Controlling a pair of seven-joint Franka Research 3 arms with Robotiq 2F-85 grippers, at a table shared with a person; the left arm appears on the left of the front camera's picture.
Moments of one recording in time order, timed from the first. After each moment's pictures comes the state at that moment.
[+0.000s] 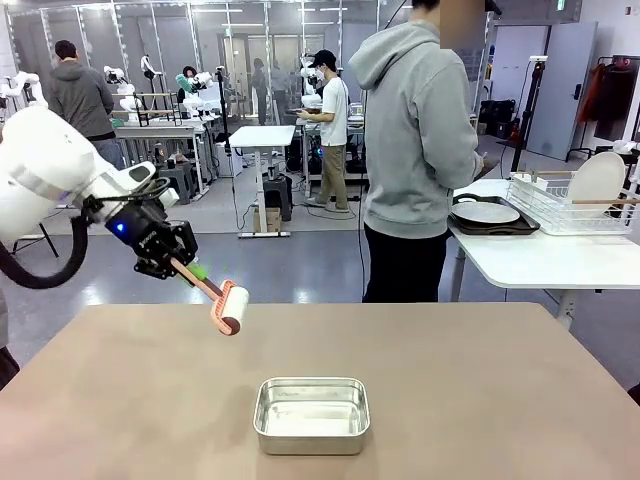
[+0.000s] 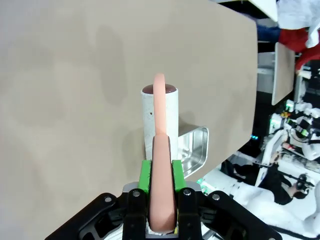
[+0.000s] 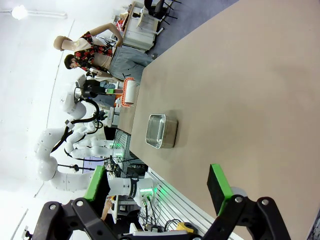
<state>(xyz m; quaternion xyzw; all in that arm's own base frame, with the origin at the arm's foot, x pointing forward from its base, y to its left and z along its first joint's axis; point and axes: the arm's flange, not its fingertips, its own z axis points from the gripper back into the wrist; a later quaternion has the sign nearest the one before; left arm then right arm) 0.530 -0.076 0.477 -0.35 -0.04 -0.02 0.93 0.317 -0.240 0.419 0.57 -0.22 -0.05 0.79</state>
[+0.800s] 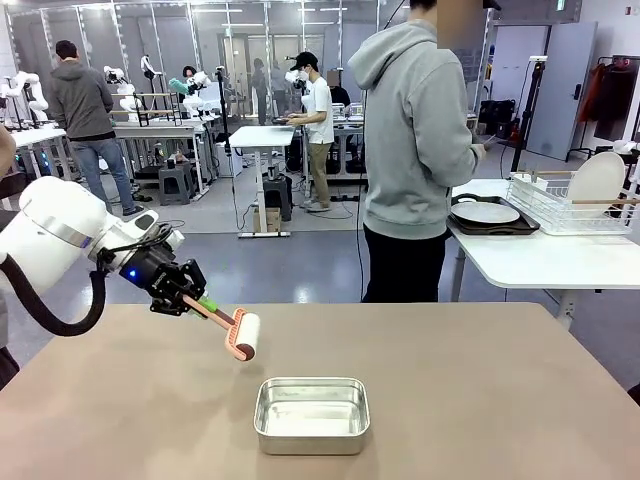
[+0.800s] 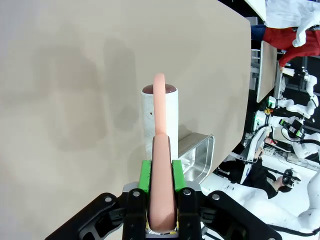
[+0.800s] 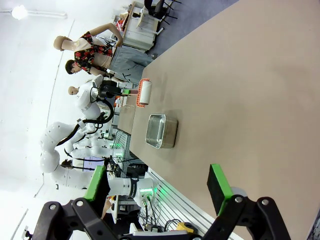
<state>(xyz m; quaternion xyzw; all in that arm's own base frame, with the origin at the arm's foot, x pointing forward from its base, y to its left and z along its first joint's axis) 0.550 -0.067 0.390 -0.41 -0.02 -0.02 0.91 0.317 -0.240 0.419 0.57 -0.22 -0.05 0.79</state>
